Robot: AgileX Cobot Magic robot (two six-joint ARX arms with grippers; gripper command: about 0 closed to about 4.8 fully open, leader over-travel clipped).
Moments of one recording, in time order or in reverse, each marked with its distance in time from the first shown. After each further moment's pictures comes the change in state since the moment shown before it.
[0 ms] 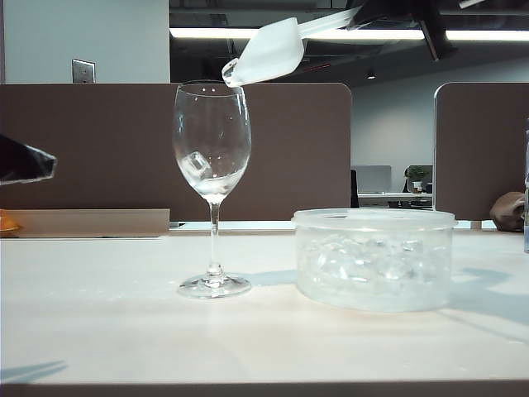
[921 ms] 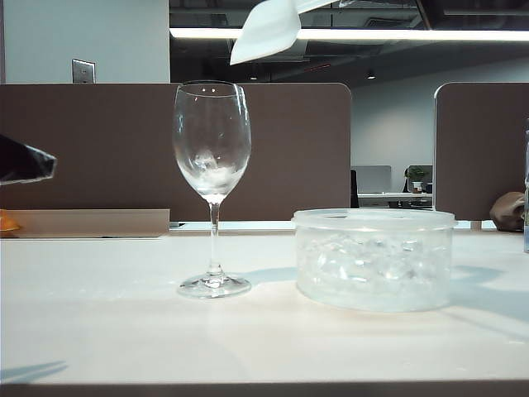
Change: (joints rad) left arm 0.000 0.000 0.000 0.000 0.000 0.000; right arm 0.000 0.027 0.122 -0.076 0.002 -0.060
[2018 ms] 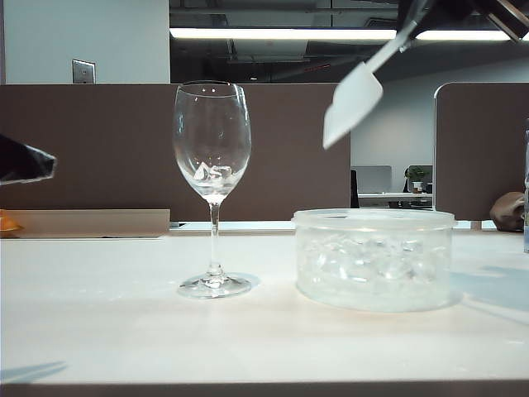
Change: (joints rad) left arm 0.000 0.000 0.000 0.000 0.000 0.000; right arm -0.090 -0.044 -0.019 -0.268 0.110 -0.268
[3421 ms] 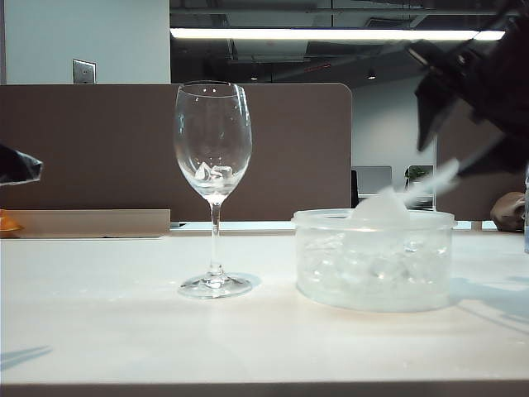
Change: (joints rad) left arm 0.116 0.000 0.000 0.000 -0.001 0.000; right arm -0.044 -0.005 -0.393 0.209 -0.015 0.118
